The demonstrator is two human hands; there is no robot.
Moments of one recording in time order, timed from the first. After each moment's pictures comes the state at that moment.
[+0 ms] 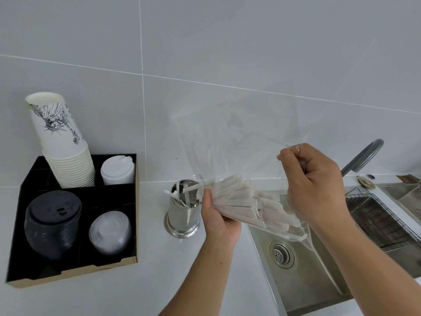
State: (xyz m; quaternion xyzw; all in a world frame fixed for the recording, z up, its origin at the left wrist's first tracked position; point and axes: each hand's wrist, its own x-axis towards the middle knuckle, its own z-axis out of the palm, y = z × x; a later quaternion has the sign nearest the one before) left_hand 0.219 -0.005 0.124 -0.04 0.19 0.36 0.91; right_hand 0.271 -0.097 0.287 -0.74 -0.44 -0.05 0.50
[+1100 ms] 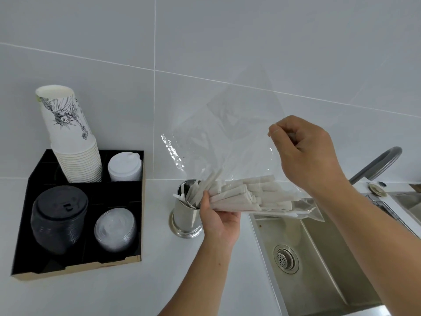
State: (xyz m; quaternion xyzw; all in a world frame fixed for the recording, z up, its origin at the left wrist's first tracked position) left_hand 0.212 0.013 0.115 -0.11 0.22 0.39 0.89; right_hand 0.286 -0.039 0.310 -0.74 -0.53 -0.06 0.41
